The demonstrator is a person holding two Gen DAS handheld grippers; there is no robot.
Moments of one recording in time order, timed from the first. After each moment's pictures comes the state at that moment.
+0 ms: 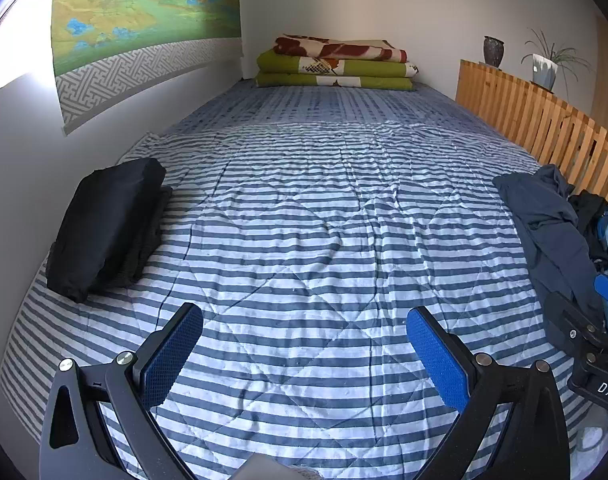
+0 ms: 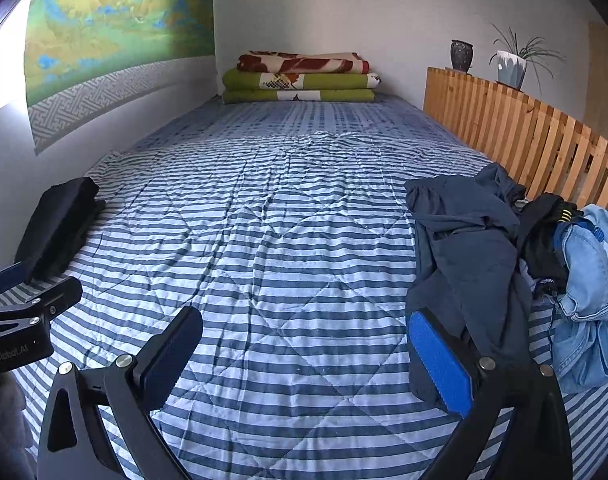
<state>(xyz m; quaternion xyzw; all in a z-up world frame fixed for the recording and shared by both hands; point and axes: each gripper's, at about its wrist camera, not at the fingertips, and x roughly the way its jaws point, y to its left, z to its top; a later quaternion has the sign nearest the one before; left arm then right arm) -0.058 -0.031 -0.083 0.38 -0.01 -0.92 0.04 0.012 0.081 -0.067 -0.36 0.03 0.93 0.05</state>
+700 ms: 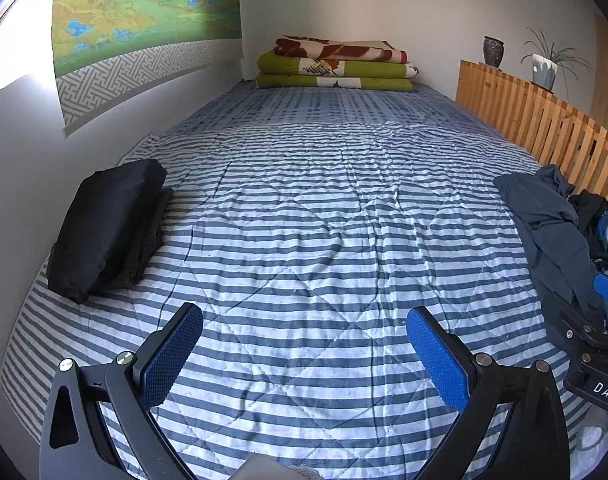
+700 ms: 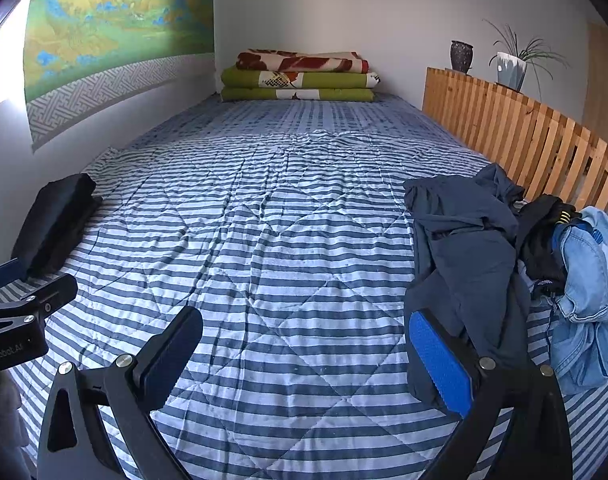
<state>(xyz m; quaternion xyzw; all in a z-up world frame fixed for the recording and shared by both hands) -0.055 -0.033 -0.083 0.38 -0.01 -0.93 0.03 0.011 0.080 -0.068 -0.36 0.02 0.93 0.06</state>
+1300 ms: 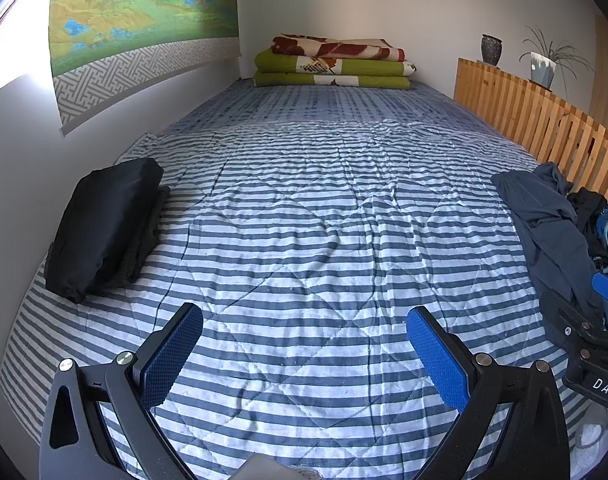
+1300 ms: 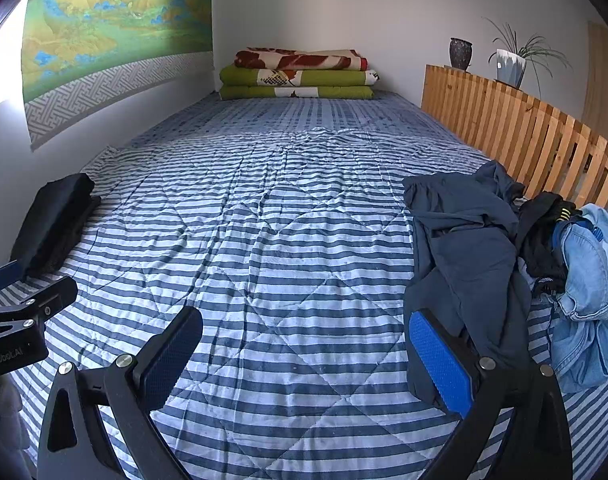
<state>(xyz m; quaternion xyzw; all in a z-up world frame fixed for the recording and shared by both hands) -0.056 -0.033 -0.086 0.38 -0.01 -0.92 0.03 0.009 0.080 -0.069 -0.36 0.03 0.93 0.06</state>
